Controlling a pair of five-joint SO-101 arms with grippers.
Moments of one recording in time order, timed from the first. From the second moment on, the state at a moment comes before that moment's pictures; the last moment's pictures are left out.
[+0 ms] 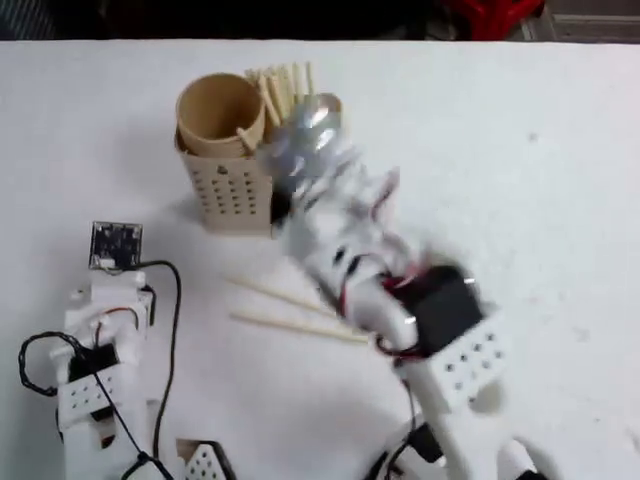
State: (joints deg) left arm -29.0 -57.3 89.4 27.0 -24.7; right arm -39.3 -37.6 11.4 72.3 20.2
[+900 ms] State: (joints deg) left arm -29.0 -57.3 89.4 27.0 -24.7; right arm -38.9 8.5 31.0 48.1 36.2
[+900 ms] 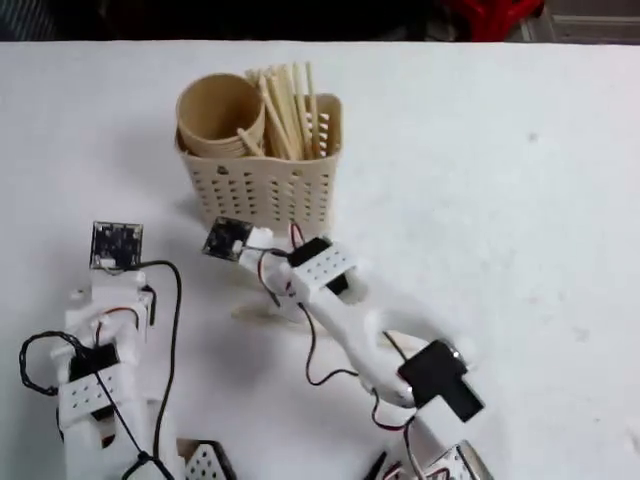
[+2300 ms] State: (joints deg) left arm -29.0 -57.3 89.4 27.0 -24.7; right arm -38.5 -62.5 31.1 65.9 23.7
